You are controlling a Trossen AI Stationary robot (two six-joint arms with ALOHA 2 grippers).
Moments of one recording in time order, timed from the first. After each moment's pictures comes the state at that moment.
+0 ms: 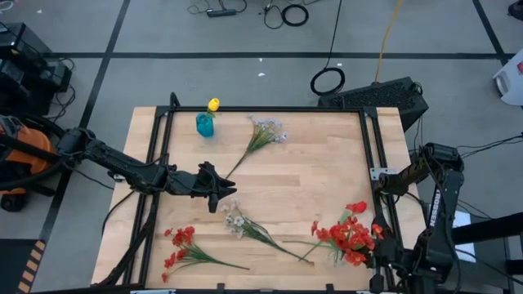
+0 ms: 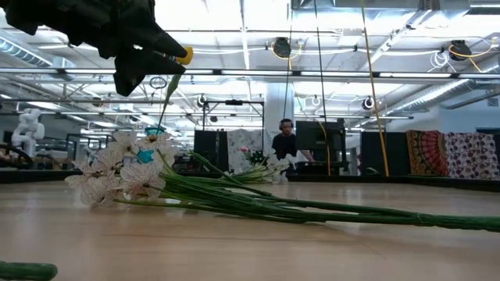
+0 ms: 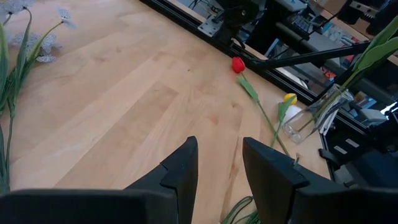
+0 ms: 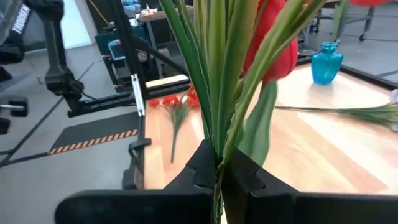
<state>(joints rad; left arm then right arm) -0.30 1.09 0.48 0.25 -0.35 -0.65 1.32 1.54 1.22 -0.97 1.33 1.51</state>
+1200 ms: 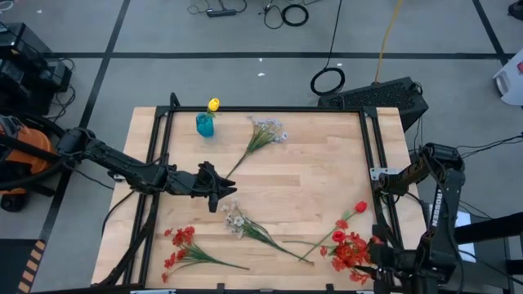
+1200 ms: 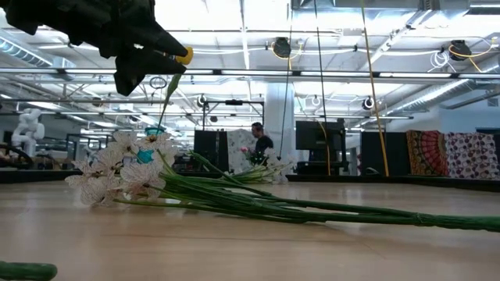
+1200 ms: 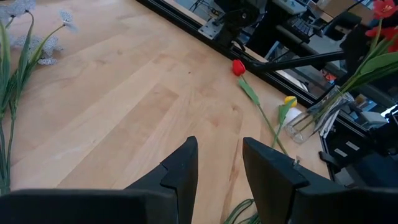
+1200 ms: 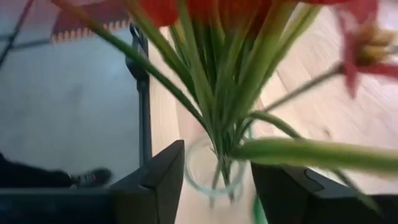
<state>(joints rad) -0.30 1.09 0.48 0.26 -0.36 -0.65 1.33 1.54 1.25 -1.04 0.82 1.50</state>
